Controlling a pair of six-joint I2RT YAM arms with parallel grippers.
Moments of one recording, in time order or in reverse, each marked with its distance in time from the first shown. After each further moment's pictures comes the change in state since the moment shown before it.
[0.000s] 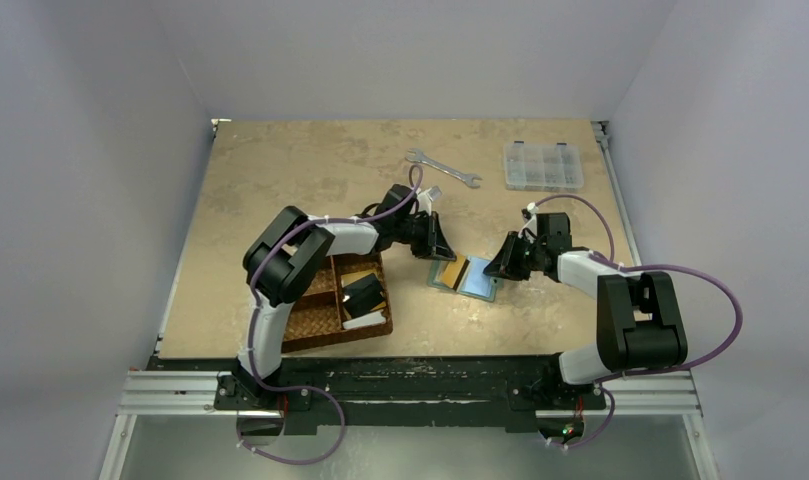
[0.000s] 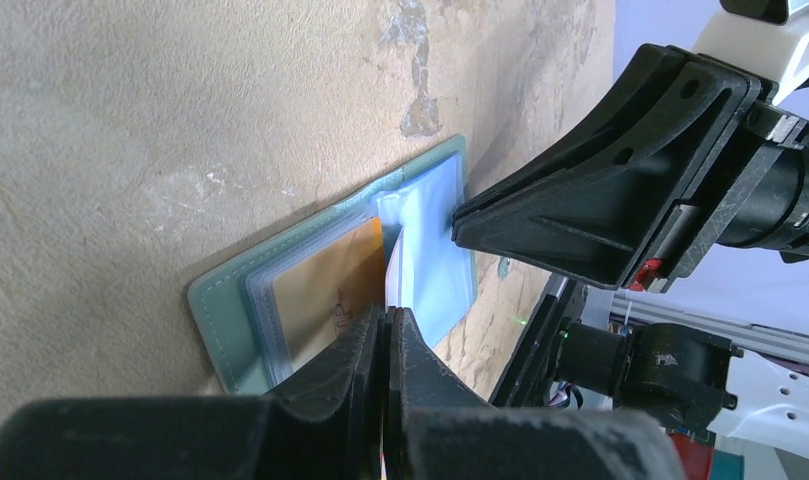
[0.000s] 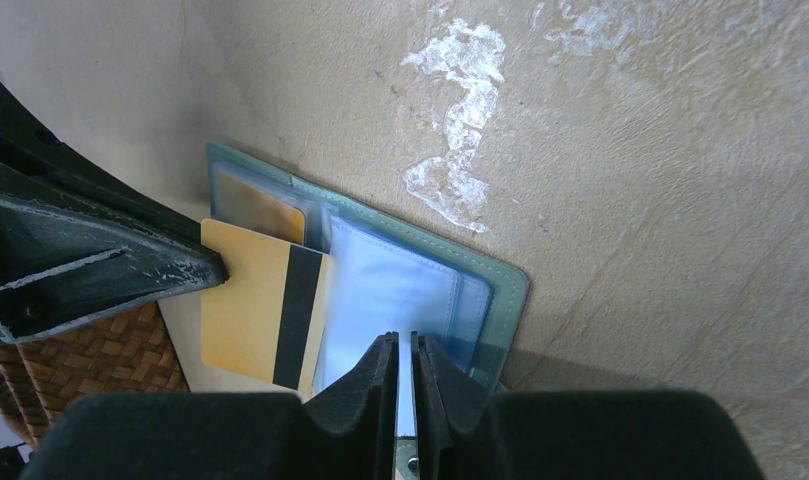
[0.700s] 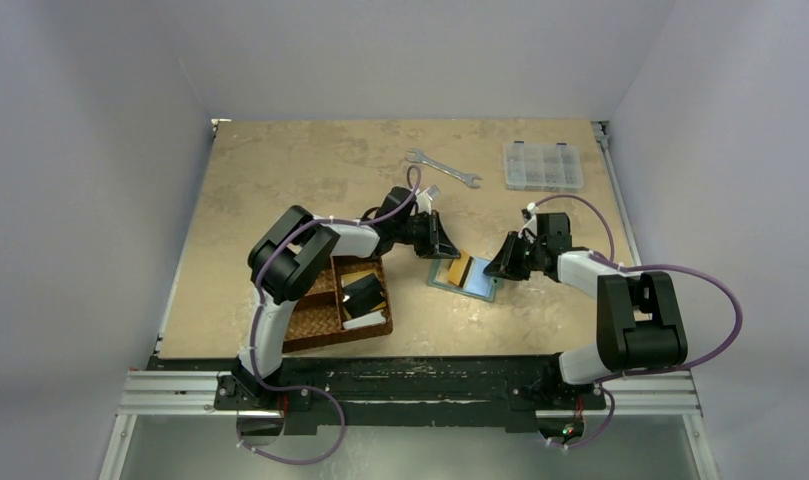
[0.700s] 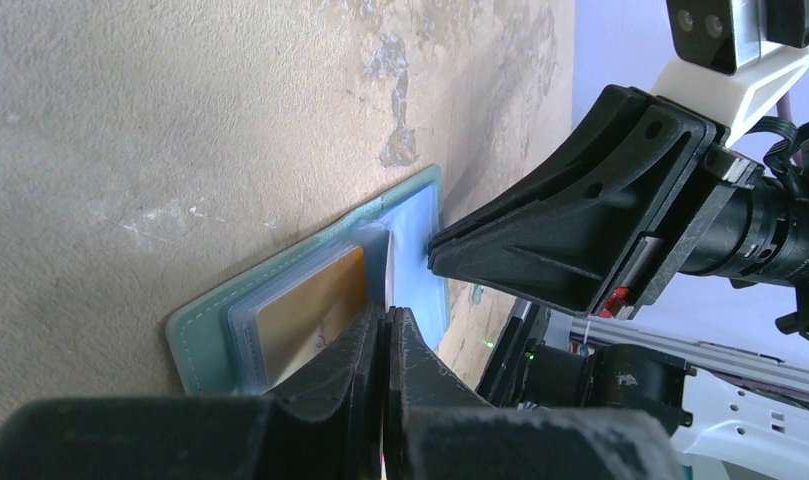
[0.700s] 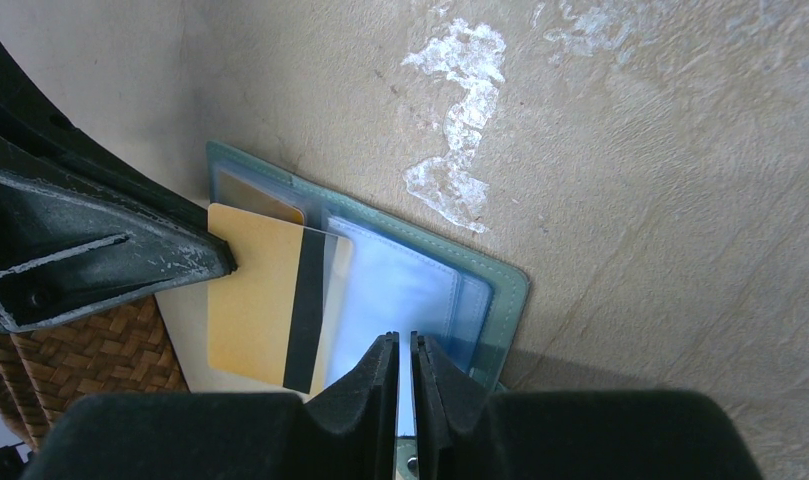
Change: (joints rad) left arm -0.001 0.035 -0.019 0.142 0.010 -0.119; right arm 0.000 0.000 0.000 0.000 0.000 -0.002
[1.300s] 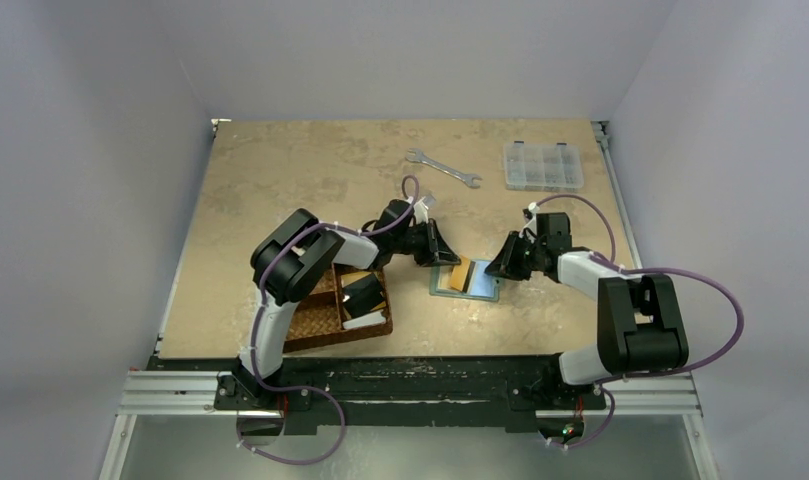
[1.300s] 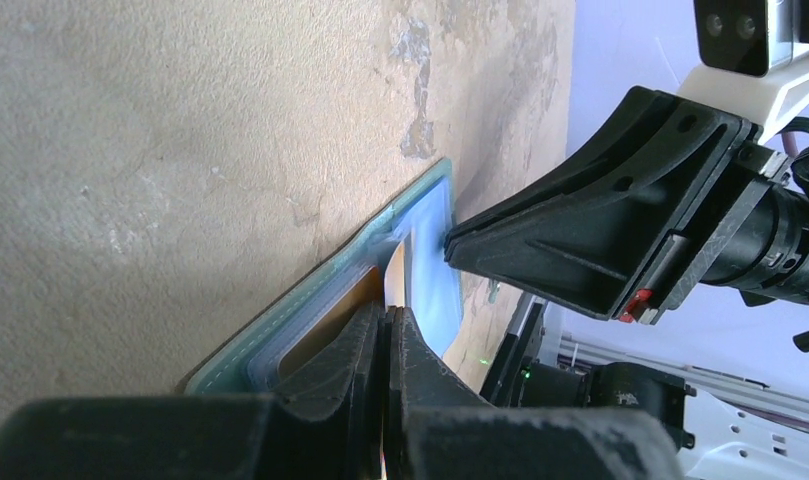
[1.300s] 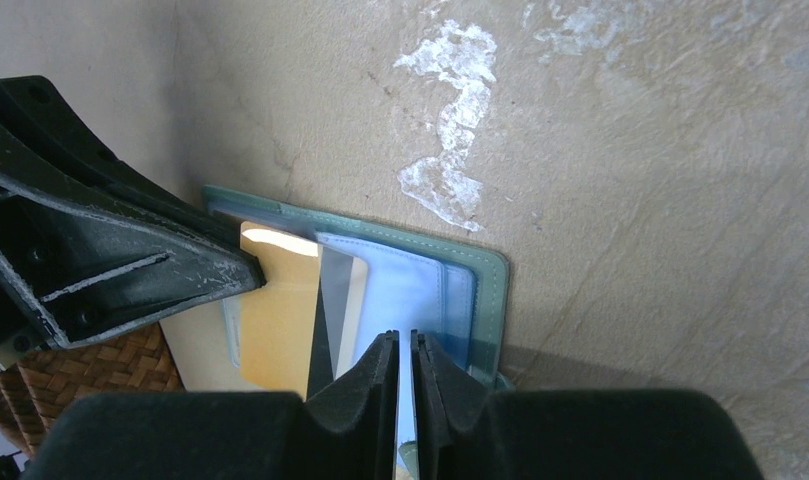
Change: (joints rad) left arm -0.022 0.010 -0.101 0.161 -0.051 -0.092; right arm 0.001 -0.008 0.000 -0.004 0.024 0.011
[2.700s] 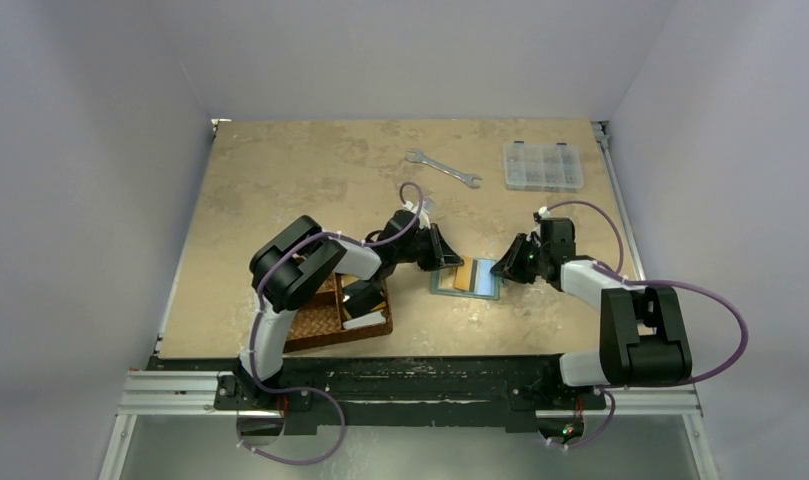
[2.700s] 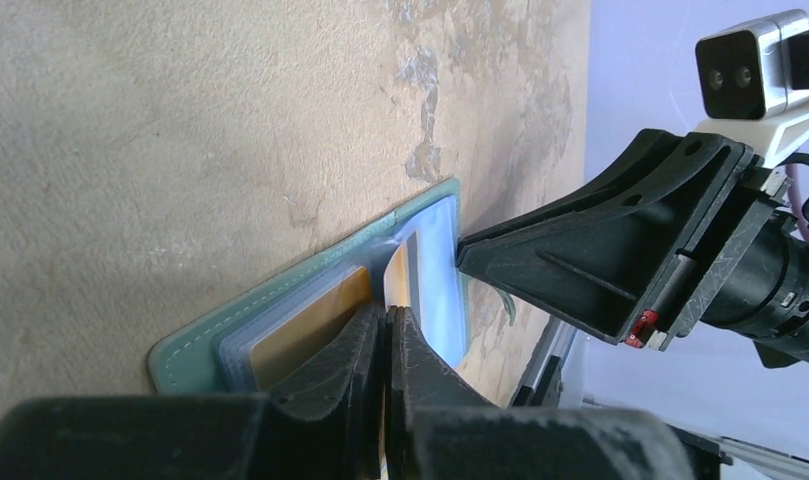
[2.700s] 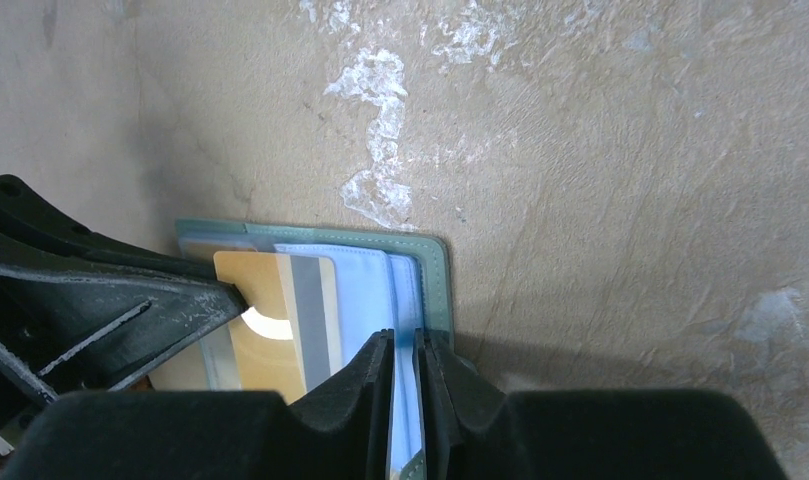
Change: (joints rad) left arm -0.067 -0.034 -0.083 0.108 -0.206 -0.053; right arm -0.006 -0.063 -0.064 0.045 0.100 0.082
